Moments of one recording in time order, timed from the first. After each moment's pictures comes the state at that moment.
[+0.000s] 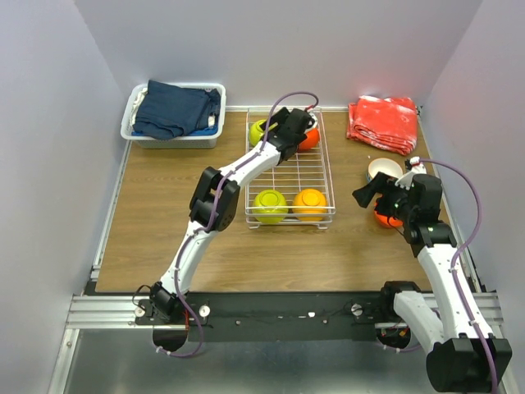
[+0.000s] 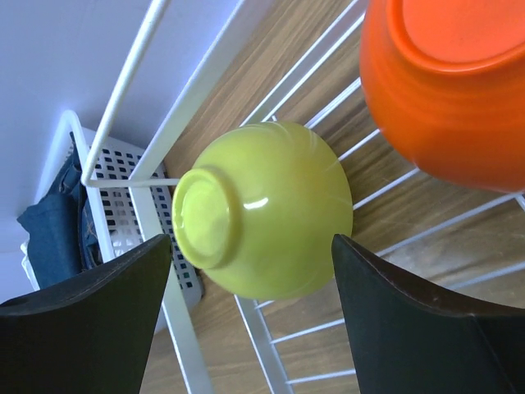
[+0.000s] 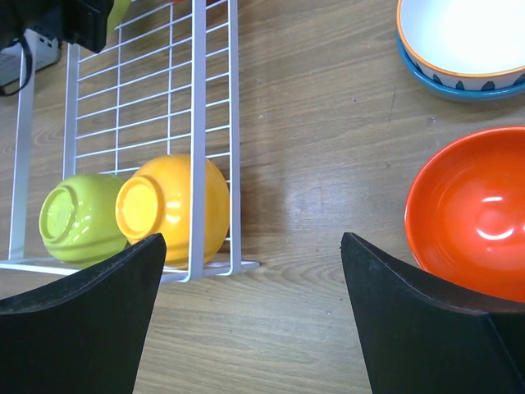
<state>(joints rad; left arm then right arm) -0.66 2.43 2.19 -0.38 -0.59 0.51 -0.02 0.81 0.65 -0.35 -0.28 0.40</state>
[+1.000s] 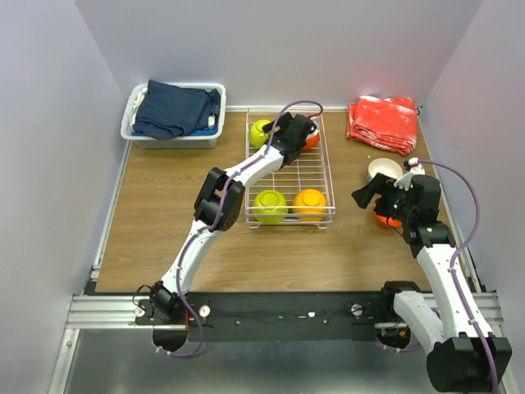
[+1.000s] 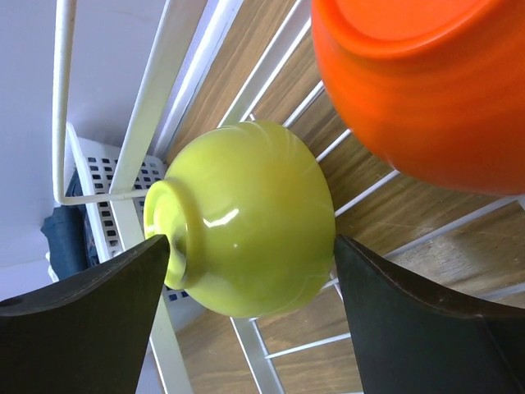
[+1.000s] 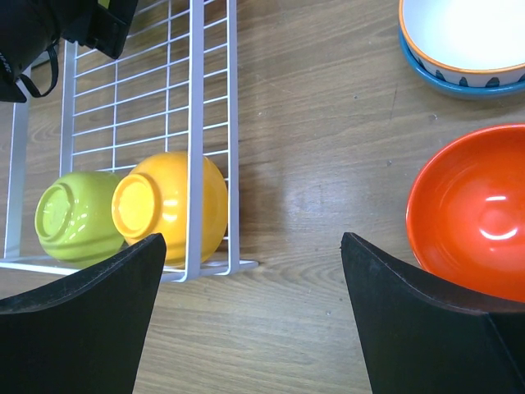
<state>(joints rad) -0.66 2.51 2.20 -0.34 -0.63 0.61 -0.01 0.81 0.63 -0.34 -0.28 0.40</state>
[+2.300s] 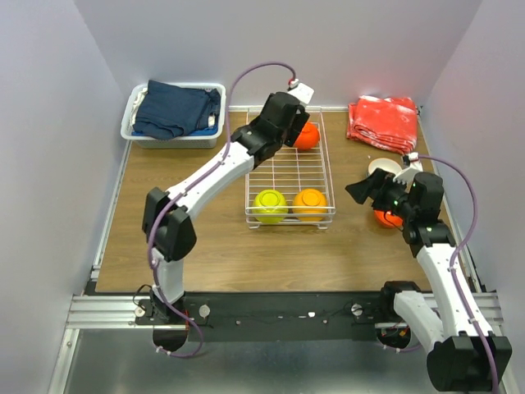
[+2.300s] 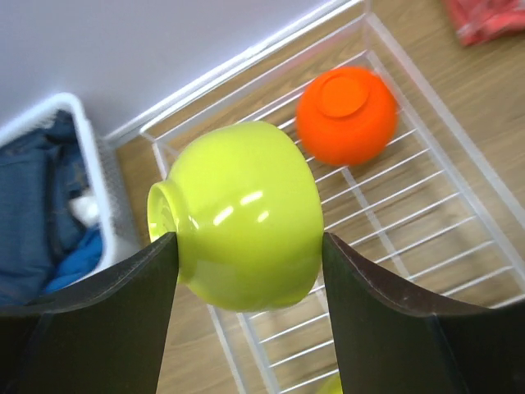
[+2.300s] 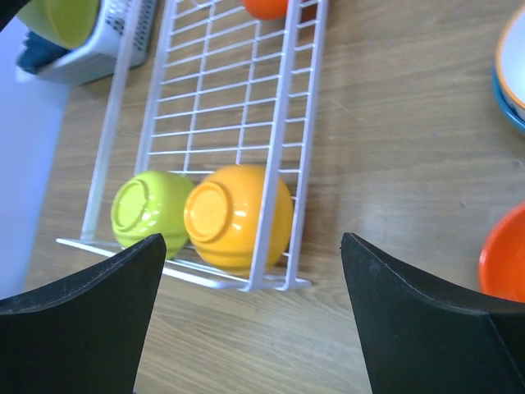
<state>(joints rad) -0.72 1.95 1.92 -0.44 -0.42 0.15 -0.01 0.80 0.63 -0.23 -0.42 0.44</state>
